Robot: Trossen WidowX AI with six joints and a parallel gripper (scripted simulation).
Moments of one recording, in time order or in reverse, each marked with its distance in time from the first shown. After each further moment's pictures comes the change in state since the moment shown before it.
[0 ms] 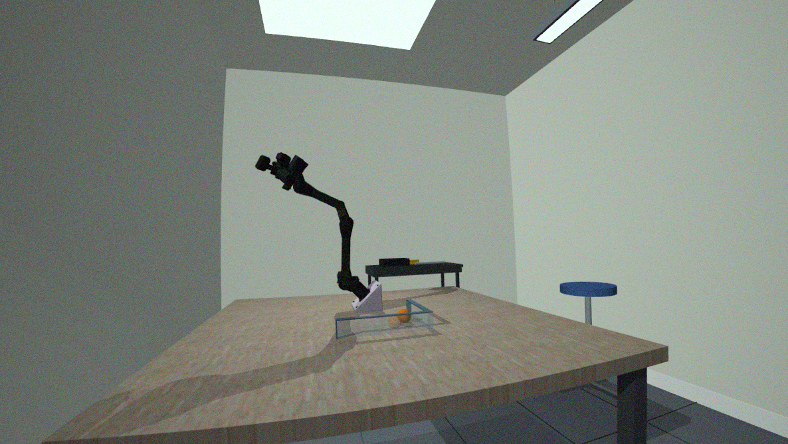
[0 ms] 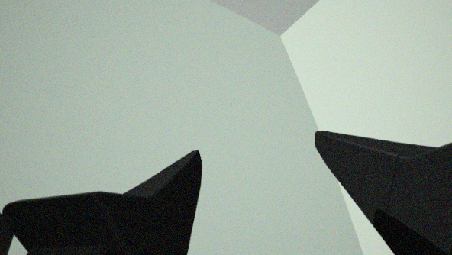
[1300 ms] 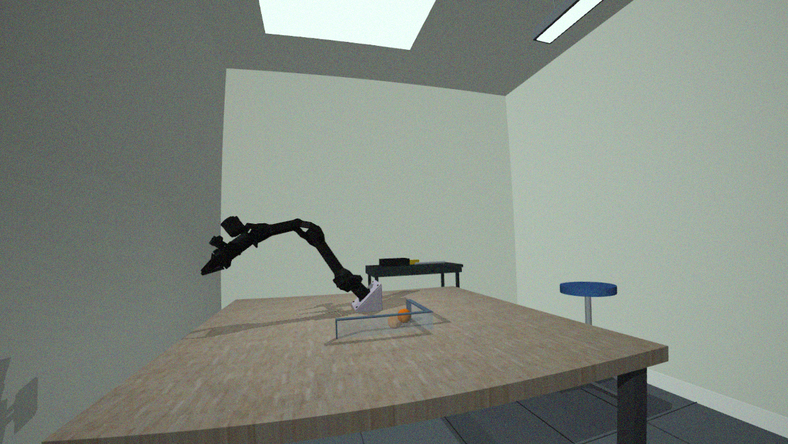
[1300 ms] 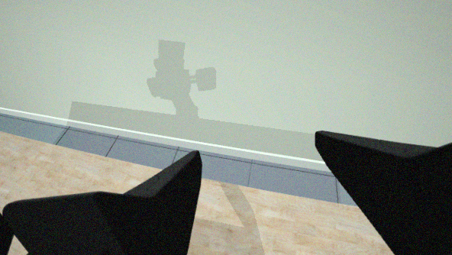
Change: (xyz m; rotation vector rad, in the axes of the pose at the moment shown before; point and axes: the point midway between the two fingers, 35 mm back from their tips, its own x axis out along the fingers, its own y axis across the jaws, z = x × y) arm -0.284 0.256 -0.370 -0.146 1.157 1.092
